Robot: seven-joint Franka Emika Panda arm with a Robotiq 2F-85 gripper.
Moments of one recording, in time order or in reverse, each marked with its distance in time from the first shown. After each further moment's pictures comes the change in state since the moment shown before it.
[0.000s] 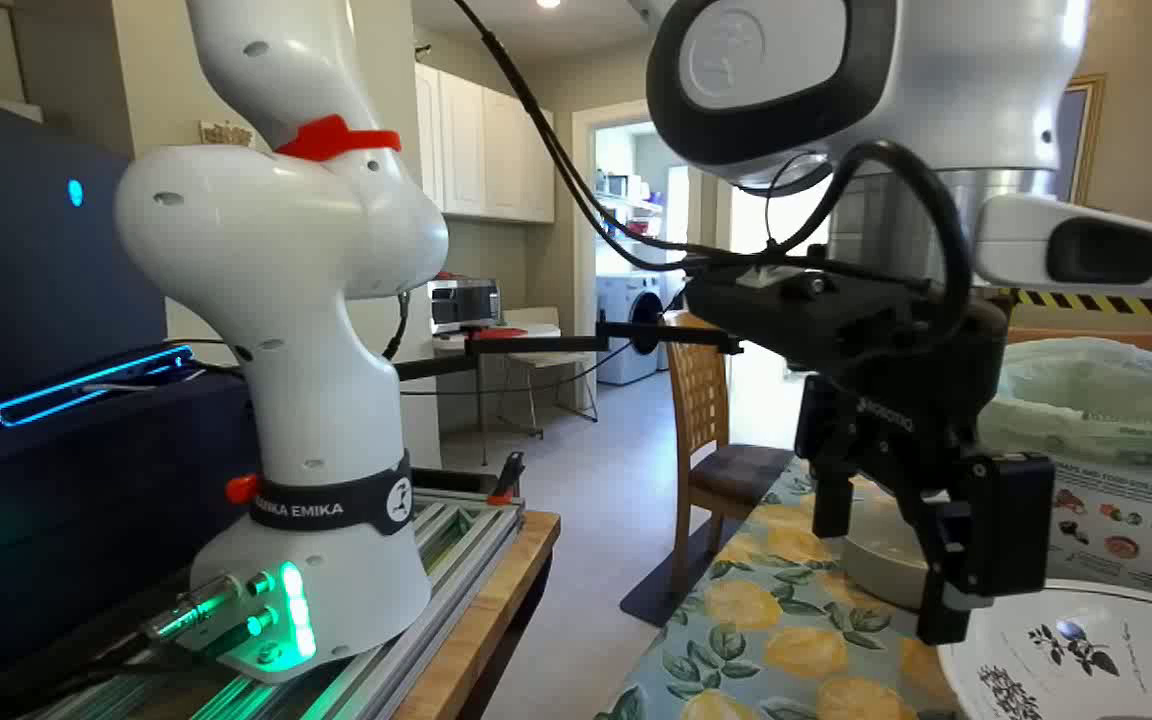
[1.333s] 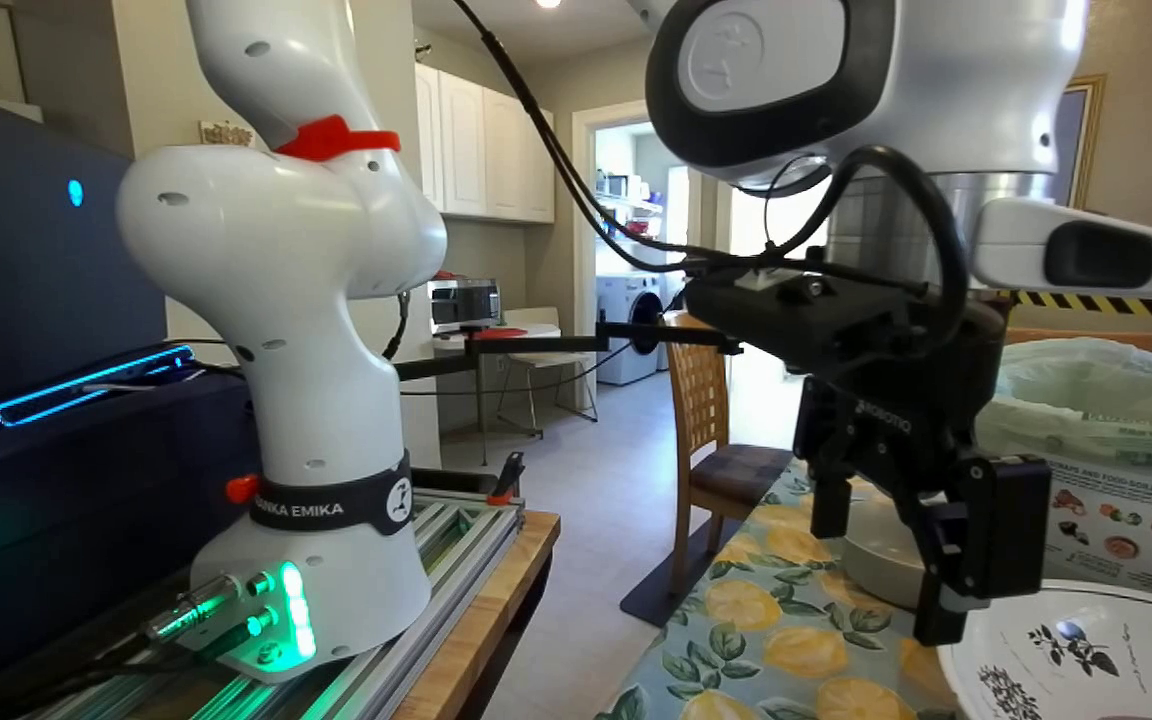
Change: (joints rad) arm 0.026 0.001 -0.027 -0.002 0.000 0.000 0.000
